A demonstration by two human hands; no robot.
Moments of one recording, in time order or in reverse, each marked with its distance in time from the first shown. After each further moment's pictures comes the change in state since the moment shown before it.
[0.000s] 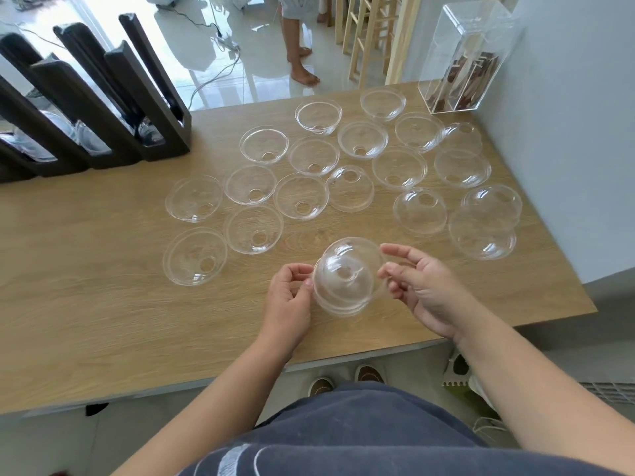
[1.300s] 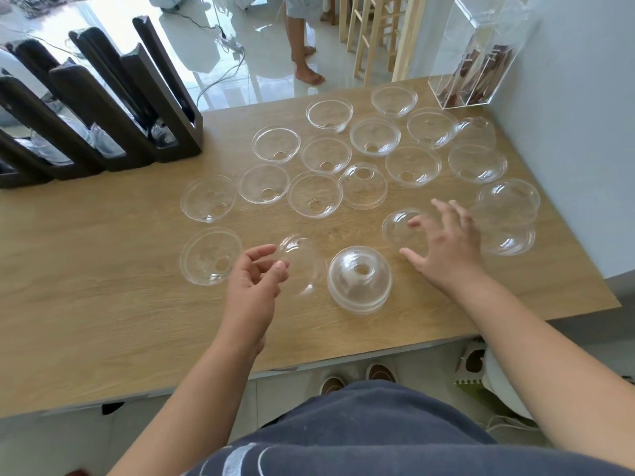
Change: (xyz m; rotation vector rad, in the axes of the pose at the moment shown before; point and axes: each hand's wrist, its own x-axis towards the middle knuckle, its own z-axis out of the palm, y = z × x) left_hand 0.003 0.024 -0.062 -0.214 0.113 -0.021; right_hand 0.063 0.000 -0.024 -1.562 0.496 -0.488
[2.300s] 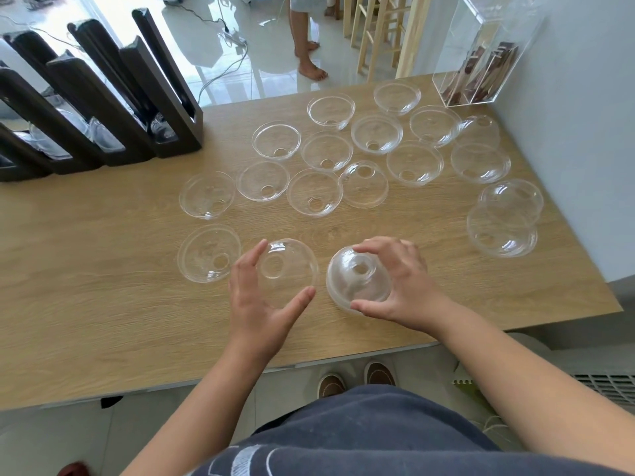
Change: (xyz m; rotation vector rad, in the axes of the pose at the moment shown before) left_hand -0.012 -0.033 -0.007 0.580 0.068 0.508; right_hand -0.046 -0.045 0.003 0.516 -0.221 -0.302
